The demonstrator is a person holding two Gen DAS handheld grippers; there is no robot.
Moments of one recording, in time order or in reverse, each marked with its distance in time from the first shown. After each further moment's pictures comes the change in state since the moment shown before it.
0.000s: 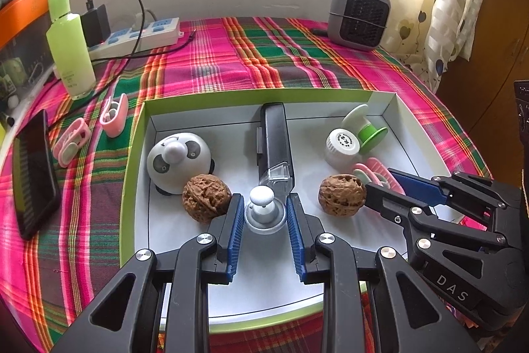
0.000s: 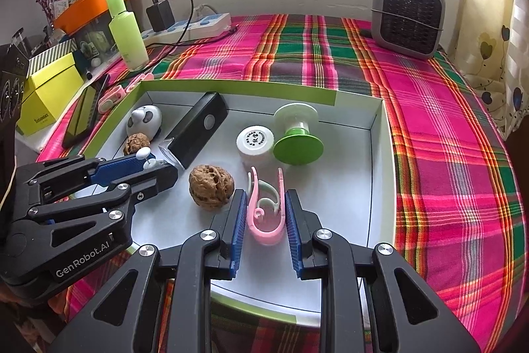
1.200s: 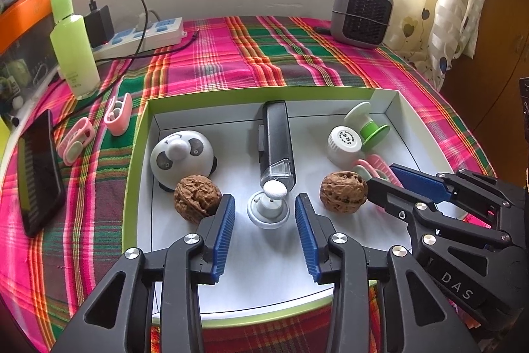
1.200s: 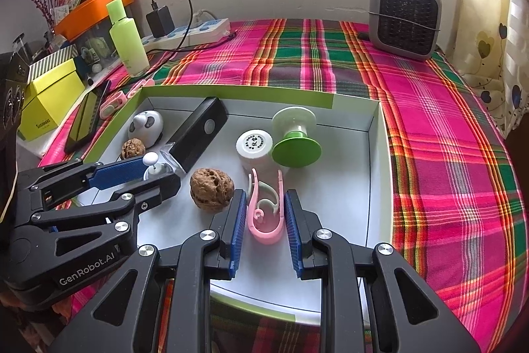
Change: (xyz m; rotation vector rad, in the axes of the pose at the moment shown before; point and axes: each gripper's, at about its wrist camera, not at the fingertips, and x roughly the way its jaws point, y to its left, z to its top) left arm 0.001 0.000 -0.002 0.001 0.001 0.012; right arm -0.003 -0.002 -0.002 0.019 -0.025 0.011
